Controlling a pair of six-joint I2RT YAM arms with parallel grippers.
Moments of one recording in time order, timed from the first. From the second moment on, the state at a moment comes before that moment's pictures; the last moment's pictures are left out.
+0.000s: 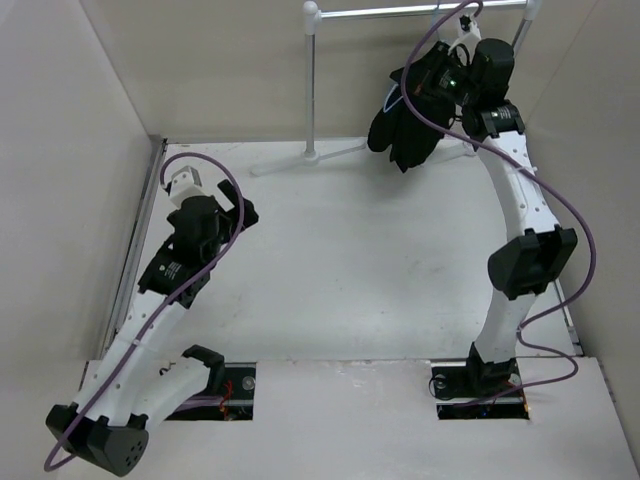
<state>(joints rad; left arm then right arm) -0.39 0.88 0.97 -0.52 -0.38 -0.68 0.16 1.90 2.13 -0.22 -0.54 0.63</state>
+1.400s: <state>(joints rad) -0.36 1.05 0.92 -0.47 -0.32 -0.72 0.05 1.61 1.70 -0.07 -0.42 0.64</state>
